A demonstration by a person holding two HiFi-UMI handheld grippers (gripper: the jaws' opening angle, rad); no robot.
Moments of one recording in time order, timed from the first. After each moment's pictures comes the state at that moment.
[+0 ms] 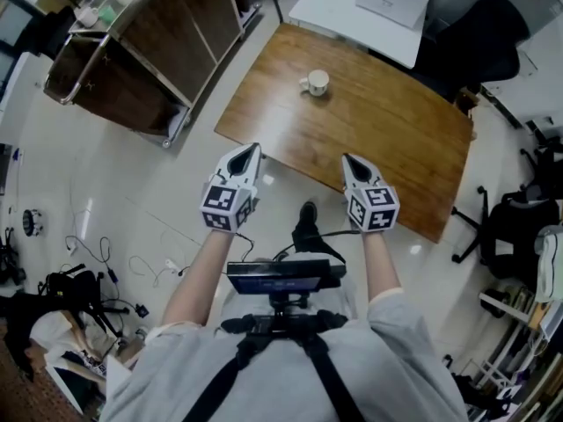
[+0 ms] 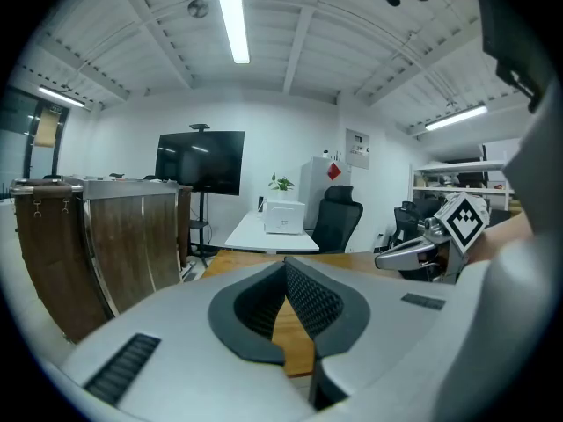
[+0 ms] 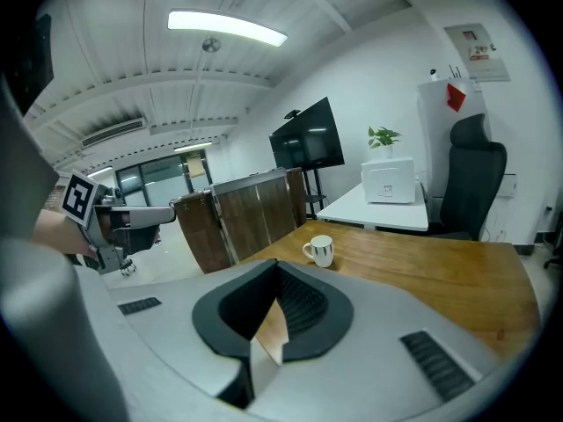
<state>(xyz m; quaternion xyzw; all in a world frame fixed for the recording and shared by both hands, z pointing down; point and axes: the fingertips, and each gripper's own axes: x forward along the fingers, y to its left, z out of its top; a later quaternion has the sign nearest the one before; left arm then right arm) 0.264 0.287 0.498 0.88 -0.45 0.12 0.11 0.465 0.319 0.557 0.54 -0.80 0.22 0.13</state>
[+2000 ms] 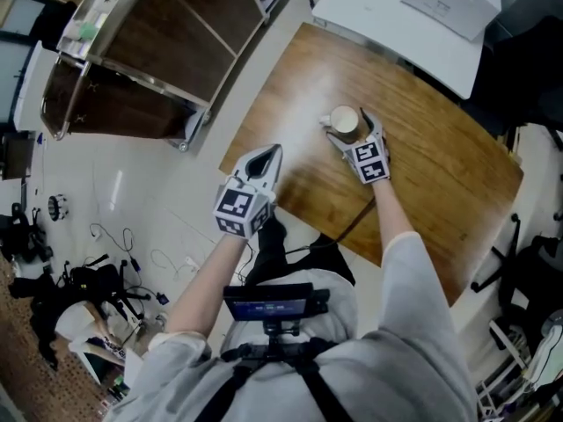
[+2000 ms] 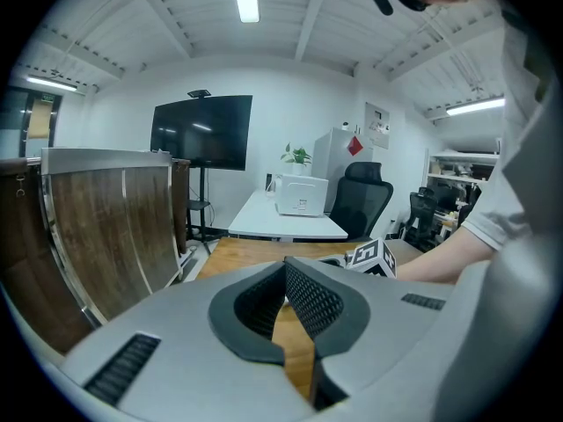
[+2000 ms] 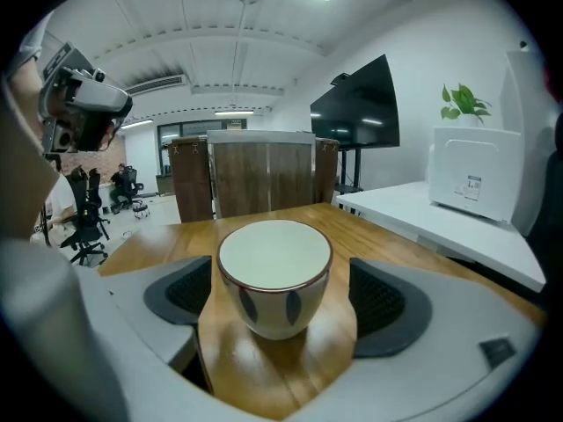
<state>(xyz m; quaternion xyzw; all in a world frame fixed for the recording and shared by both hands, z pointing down) 0.301 0.098 0.581 0.86 -0.45 0.17 0.15 0.439 0.011 0.753 0.43 -0.86 0.13 0.23</state>
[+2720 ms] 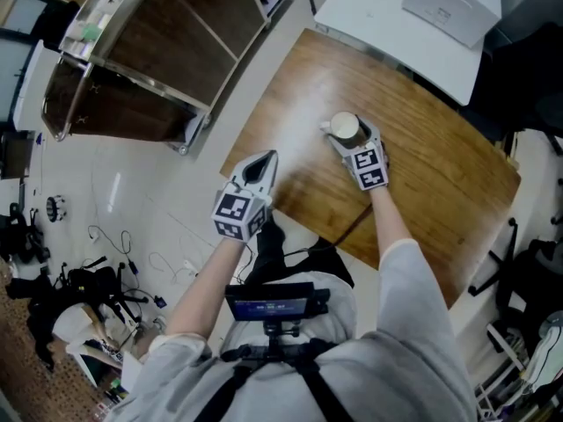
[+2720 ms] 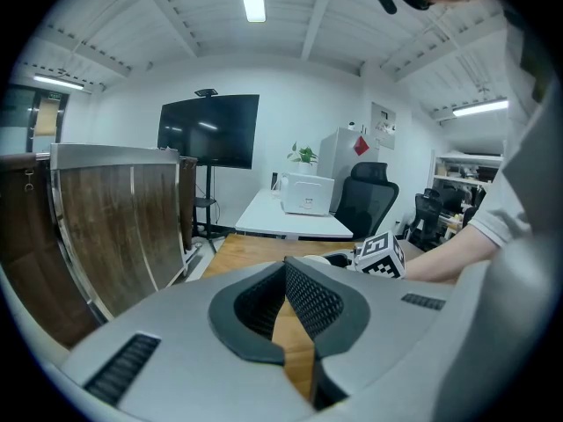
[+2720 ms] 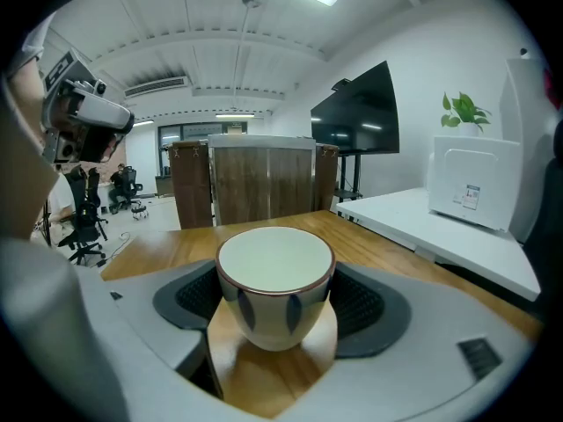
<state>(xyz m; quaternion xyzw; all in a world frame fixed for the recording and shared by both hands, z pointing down) 0.282 0.098 0.588 0.86 -0.46 0.17 0.16 0.430 0.010 0.737 0.43 -0.87 0.11 0.22</state>
